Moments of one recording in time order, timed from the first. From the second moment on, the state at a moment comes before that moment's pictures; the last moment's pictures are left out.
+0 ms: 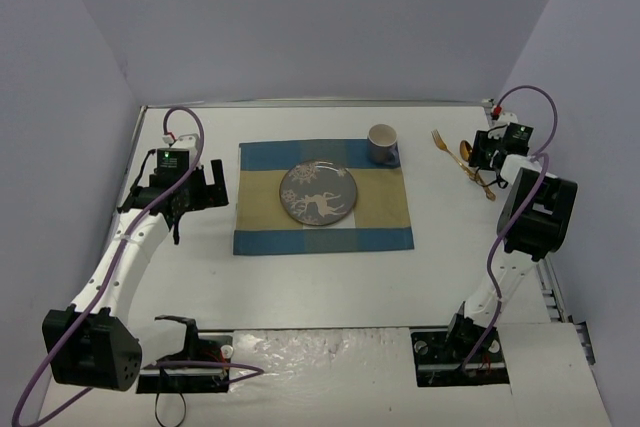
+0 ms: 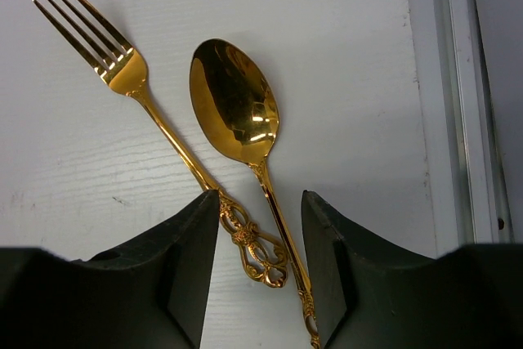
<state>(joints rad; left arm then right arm) -0.12 1.16 1.00 -0.64 -0.02 -0.23 -0.36 2.02 1.30 0.02 -0.26 -0.12</state>
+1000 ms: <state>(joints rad) -0.13 1.16 1.00 -0.64 -0.03 -0.23 -0.37 2.07 1.33 -0.06 -0.25 -0.16</state>
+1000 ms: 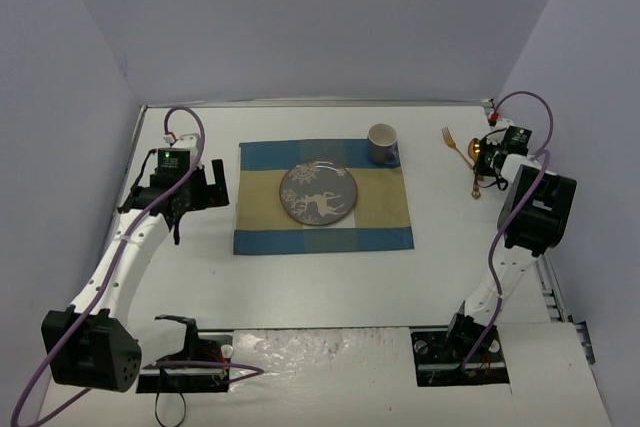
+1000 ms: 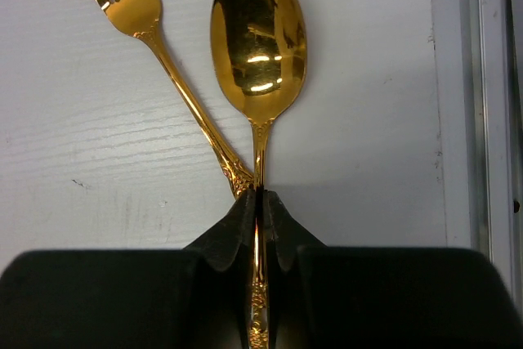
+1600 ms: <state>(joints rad) -0.13 1.14 1.00 -0.65 -0.03 -0.23 -0.30 1.89 1.25 -0.06 -0.12 -0.04</state>
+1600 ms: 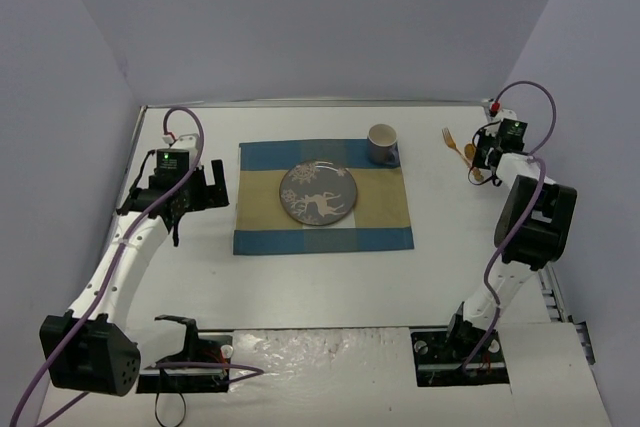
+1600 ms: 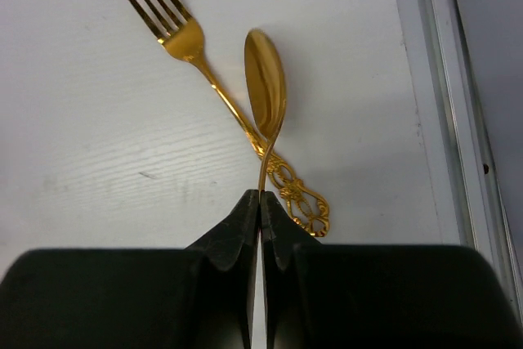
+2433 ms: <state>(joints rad) -0.13 1.14 1.00 -0.66 -0.03 -0.23 -0.22 1.77 1.11 -0.12 0.21 0.35</state>
